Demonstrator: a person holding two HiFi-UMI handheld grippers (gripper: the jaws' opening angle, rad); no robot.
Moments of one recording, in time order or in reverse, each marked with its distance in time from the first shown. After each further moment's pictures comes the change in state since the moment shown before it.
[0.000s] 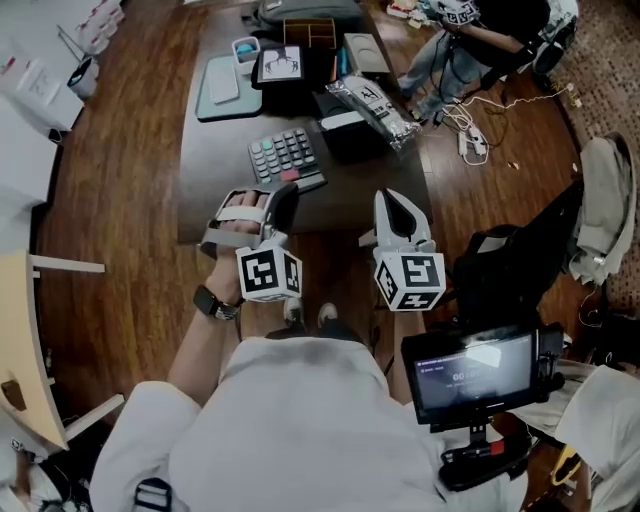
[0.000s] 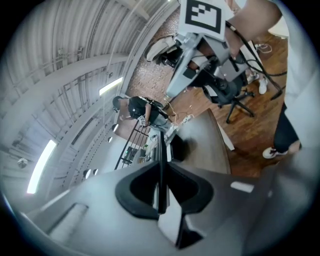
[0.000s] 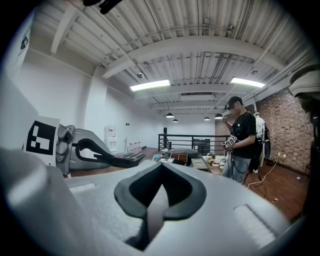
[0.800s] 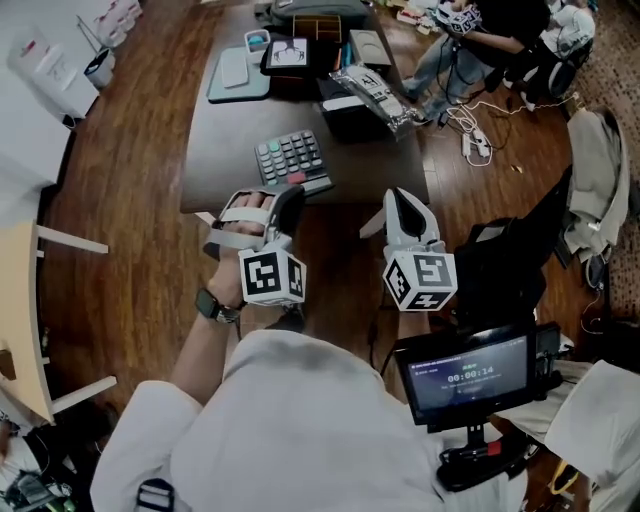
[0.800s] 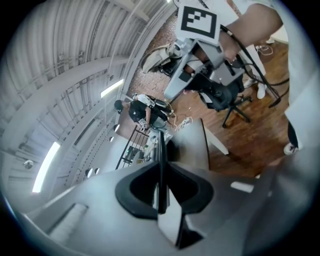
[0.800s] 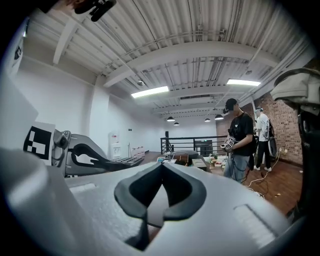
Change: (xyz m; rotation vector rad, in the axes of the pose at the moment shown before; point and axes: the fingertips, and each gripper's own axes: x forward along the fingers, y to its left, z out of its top) left arm -0.071 -0.046 0.042 0.004 0.008 0.013; right arm -0.084 0.002 -0.005 0.047 -0.044 0.031
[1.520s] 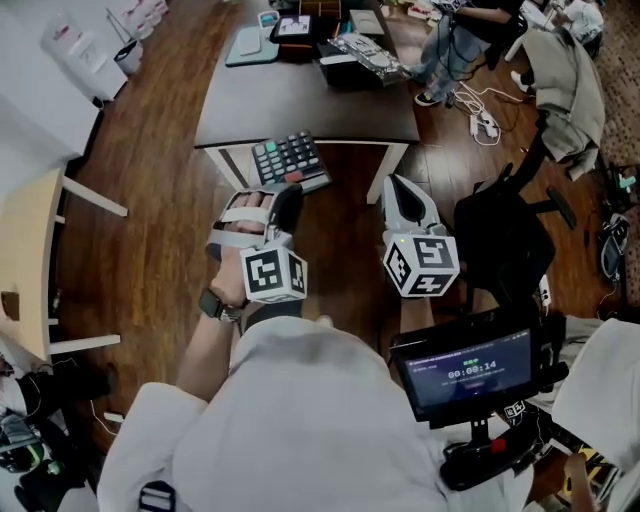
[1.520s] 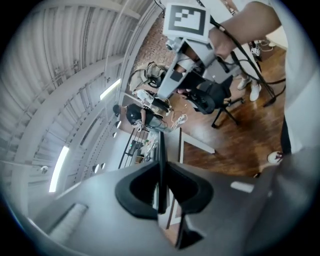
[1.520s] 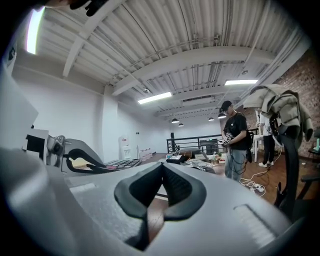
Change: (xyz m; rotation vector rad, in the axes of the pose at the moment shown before) left arm -0.164 -0.130 0.089 0.034 0.087 0.054; right arm -0.203 0.028 -0.034 0.040 -0.031 0.075
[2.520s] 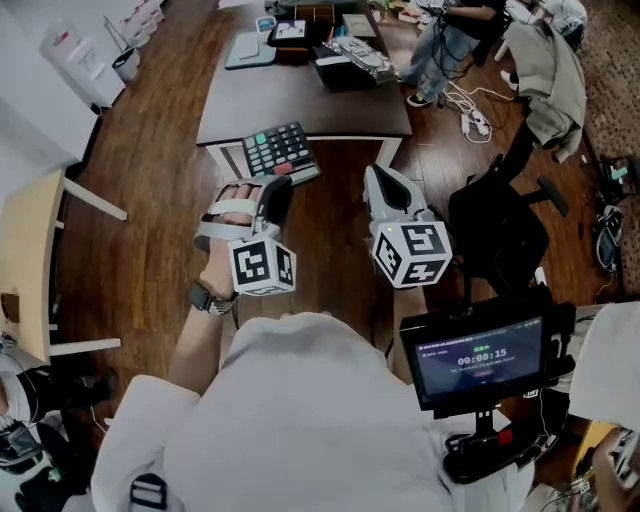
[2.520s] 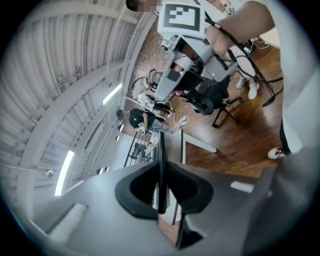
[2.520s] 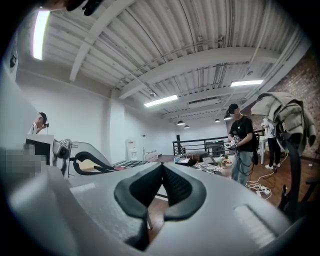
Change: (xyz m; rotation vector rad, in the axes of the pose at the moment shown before) left arm -0.047 0.013 -0.007 0.038 -0.008 0.027; right arm -0.023 0.050 0.025 -0.003 -0.025 0.070
